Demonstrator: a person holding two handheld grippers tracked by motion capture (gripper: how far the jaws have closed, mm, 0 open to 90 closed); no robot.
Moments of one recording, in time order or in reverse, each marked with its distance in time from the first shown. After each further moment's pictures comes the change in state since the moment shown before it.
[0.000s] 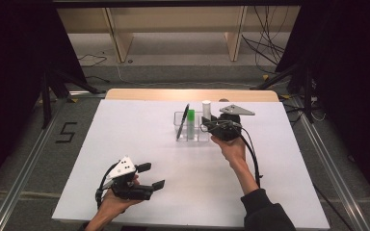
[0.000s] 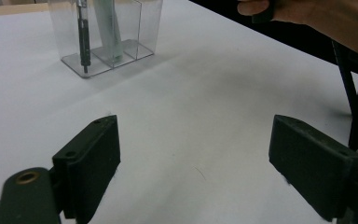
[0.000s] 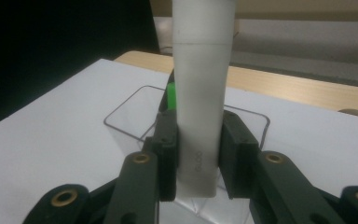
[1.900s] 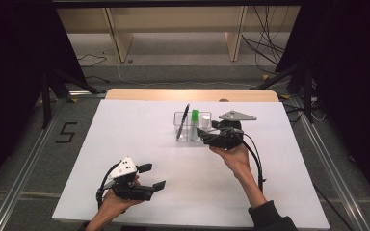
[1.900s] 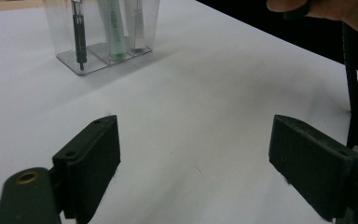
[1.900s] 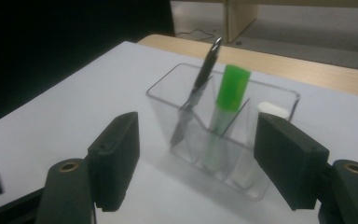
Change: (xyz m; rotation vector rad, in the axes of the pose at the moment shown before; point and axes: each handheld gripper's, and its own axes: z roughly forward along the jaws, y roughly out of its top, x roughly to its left) left arm 0.000 -0.001 0.002 0.010 -0.008 0.004; right arm 0.021 -0.004 -0.028 0.062 0.057 -0.022
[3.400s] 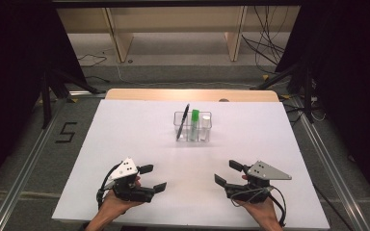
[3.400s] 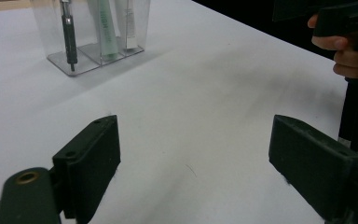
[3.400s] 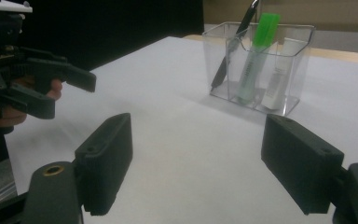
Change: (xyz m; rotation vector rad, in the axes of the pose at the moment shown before) left arm -0.004 0.001 0.000 0.008 -0.022 0.014; right arm 0.017 -0.107 -0.094 -0.124 0.124 -0.062
